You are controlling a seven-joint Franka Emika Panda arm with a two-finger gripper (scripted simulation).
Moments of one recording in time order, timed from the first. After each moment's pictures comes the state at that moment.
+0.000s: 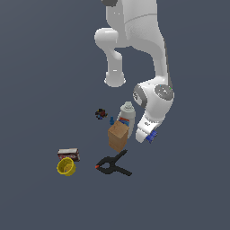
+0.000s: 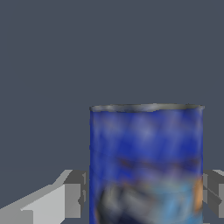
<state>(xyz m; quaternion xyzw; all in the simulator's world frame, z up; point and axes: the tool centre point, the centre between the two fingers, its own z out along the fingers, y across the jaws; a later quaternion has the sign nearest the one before) -0.022 0.176 0.048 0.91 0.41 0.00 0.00</state>
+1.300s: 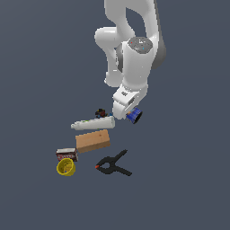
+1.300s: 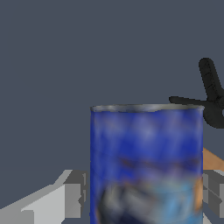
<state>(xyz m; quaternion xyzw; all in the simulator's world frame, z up) -0.052 0.070 0.192 0.91 0.41 0.00 0.00</state>
